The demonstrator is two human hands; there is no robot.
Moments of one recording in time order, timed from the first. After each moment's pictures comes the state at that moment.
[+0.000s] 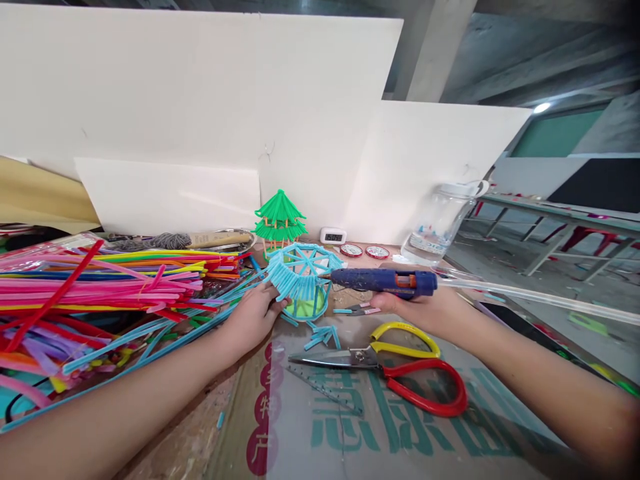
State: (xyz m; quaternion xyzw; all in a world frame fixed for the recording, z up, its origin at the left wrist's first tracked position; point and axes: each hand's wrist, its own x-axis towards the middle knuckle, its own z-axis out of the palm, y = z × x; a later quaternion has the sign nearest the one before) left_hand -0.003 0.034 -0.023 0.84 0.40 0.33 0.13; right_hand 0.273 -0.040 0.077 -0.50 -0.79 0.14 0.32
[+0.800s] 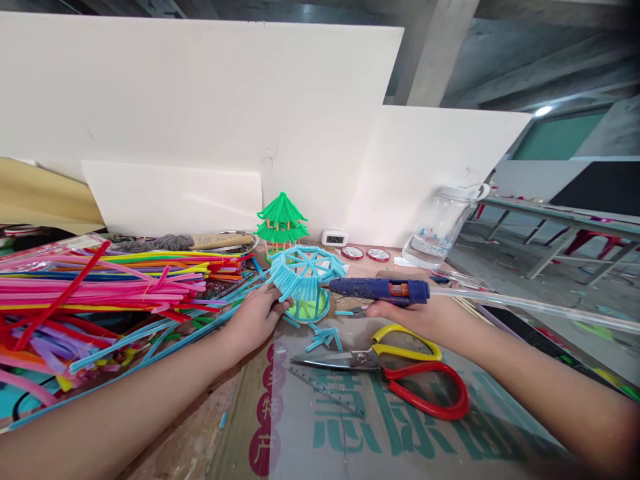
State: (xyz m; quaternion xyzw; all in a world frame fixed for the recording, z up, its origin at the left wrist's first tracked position) left_hand -0.004 0.037 -0.027 0.84 0.40 0.34 0.13; right_hand 0.266 -0.041 0.081 -0.50 -0.81 0.12 0.29
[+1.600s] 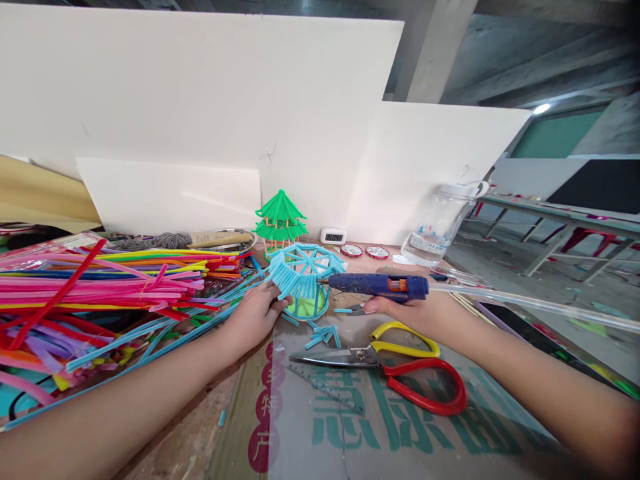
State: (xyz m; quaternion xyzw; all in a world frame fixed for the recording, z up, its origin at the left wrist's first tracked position) left_hand -0.003 0.035 -0.024 0.85 0.40 0.33 0.13; right_hand 0.267 -0.041 0.076 -0.51 -0.79 0.14 0.31
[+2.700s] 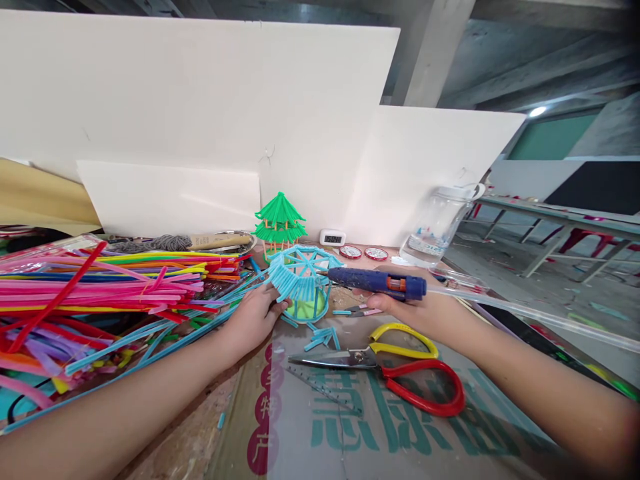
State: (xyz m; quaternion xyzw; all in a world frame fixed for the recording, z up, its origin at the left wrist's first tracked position) left_hand -0.003 0.035 -0.024 0.85 0.39 0.34 0.12; right_hand 0.269 -0.043 0.080 -0.49 -0.80 0.12 0.34
